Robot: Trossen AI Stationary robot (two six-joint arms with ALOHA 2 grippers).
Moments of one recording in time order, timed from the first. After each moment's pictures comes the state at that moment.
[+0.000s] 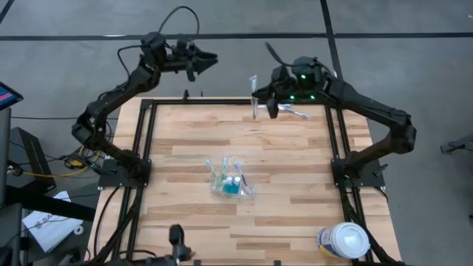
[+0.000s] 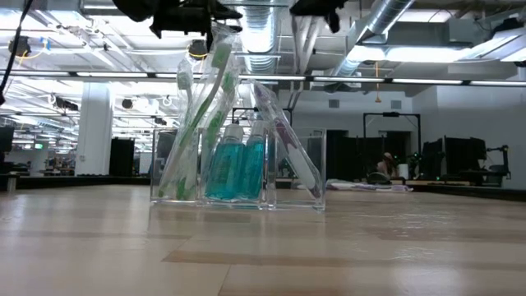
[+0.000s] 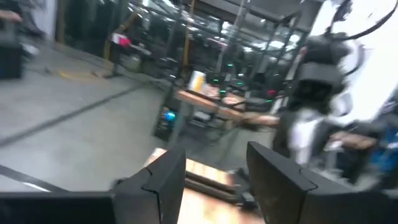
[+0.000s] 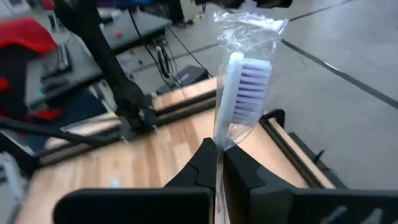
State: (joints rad) left arm 0.91 1.49 1.35 0.22 0.79 -0.35; right arm -0.41 1.41 1.52 -0.46 -0.20 0.13
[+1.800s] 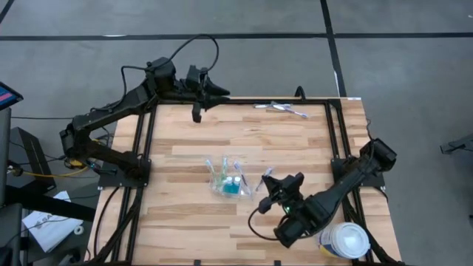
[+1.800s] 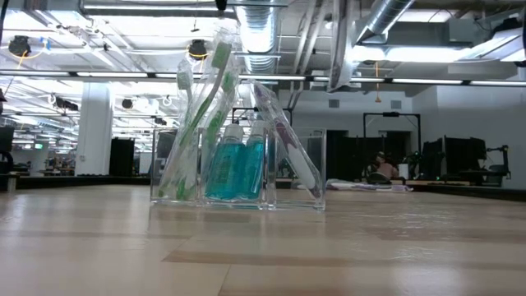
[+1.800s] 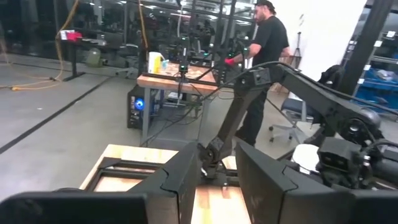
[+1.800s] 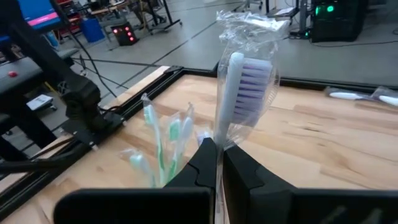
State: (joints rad) left arm 0.48 1.31 1.34 -0.05 0.51 -0.11; right arm 0.69 1.79 1.51 -1.11 1.29 1.67
